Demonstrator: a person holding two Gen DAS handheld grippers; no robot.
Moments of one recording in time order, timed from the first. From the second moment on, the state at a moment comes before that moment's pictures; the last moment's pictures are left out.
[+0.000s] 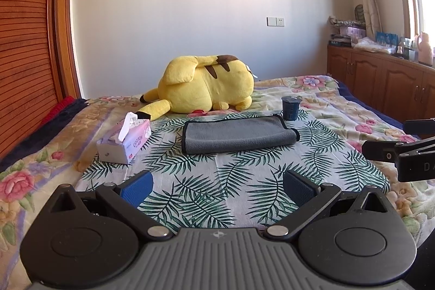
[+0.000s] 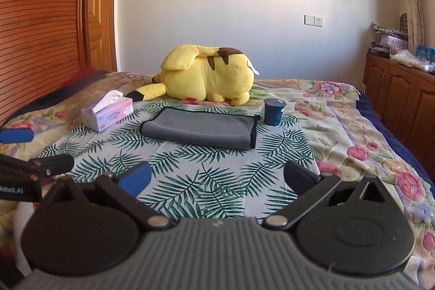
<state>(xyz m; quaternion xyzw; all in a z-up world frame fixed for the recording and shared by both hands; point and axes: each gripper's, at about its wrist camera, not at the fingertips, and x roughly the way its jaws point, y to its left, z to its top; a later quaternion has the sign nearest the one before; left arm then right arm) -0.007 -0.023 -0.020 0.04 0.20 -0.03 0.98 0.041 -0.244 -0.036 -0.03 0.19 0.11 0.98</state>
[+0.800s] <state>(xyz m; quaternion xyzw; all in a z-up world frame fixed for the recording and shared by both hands) -0.012 -0.015 -0.012 0.04 0.18 -0.01 0.98 0.033 -0.255 -0.031 0.00 0.15 0.09 0.99</state>
